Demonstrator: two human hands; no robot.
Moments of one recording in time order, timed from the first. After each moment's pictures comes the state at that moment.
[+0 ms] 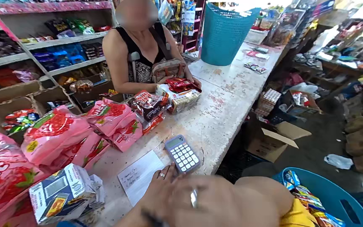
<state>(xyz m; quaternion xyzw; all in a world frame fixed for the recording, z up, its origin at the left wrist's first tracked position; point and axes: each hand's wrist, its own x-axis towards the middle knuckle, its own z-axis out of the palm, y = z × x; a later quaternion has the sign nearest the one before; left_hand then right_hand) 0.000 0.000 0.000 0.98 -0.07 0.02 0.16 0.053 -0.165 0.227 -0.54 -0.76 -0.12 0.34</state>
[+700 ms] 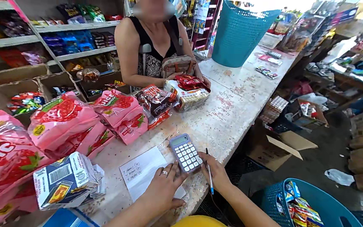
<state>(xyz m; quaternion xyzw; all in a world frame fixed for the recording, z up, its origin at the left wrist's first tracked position) 0.003 0.000 0.026 0.98 -0.06 -0.12 0.14 0.159 -0.200 -0.009 -0.80 -0.46 -0.04 0.38</state>
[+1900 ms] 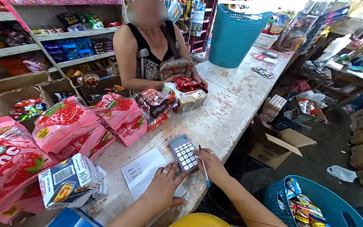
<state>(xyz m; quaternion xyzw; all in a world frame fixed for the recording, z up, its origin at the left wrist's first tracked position) 0.005 0.000 0.028 0.98 -0.06 -0.13 0.14 0.161 -0.183 0.023 -0.84 -0.46 -0.01 0.29</state>
